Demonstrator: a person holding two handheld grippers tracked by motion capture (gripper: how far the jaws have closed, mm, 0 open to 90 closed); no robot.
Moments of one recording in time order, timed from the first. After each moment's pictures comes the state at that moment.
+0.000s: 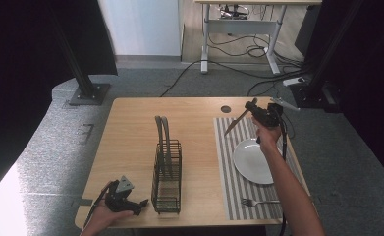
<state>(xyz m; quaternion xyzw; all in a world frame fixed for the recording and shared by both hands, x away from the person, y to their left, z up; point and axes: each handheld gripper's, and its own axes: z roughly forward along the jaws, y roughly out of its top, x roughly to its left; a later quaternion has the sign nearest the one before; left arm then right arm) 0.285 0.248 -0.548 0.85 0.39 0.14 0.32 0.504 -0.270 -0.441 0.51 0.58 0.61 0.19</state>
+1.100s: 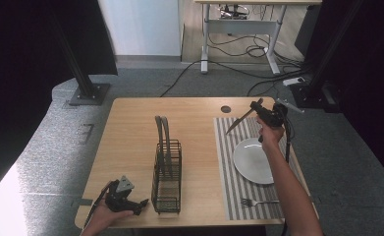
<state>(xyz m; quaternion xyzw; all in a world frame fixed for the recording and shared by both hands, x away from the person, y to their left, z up) 0.285 0.247 -0.548 0.85 0.39 0.14 0.32 0.516 -0.291 -0.458 0.54 0.54 0.62 0.18</state>
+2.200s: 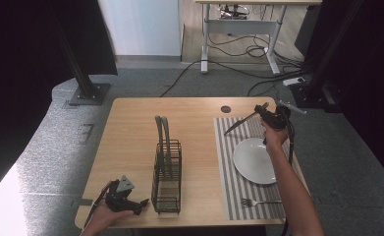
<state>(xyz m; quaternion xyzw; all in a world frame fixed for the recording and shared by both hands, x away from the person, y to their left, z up) 0.286 0.246 -0.549 0.85 0.39 0.14 0.32 0.518 -0.306 -0.468 0.57 0.55 0.57 0.20</state>
